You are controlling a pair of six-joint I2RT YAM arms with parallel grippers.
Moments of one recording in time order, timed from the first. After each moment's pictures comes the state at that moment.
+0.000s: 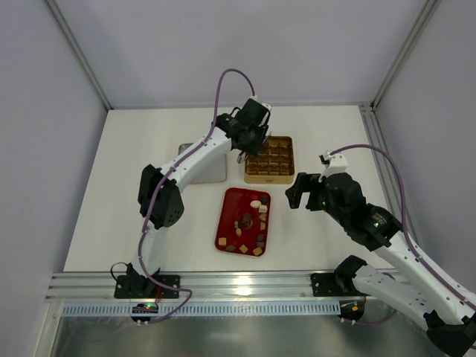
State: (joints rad) left arm -0.72 2.13 2.09 -0.86 -0.15 -0.22; right arm 0.67 0.73 0.83 -0.60 0.25 0.47
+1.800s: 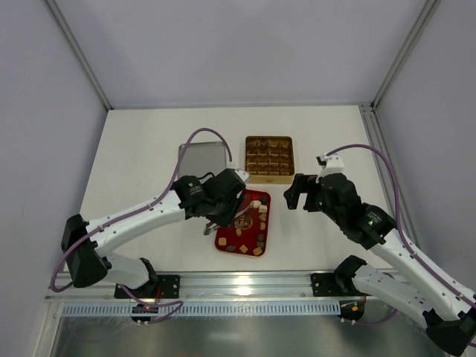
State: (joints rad) left arm -1.02 1.38 1.24 -0.96 -0.15 -0.45; right arm 0.67 0.76 0.79 -0.58 0.25 0.50
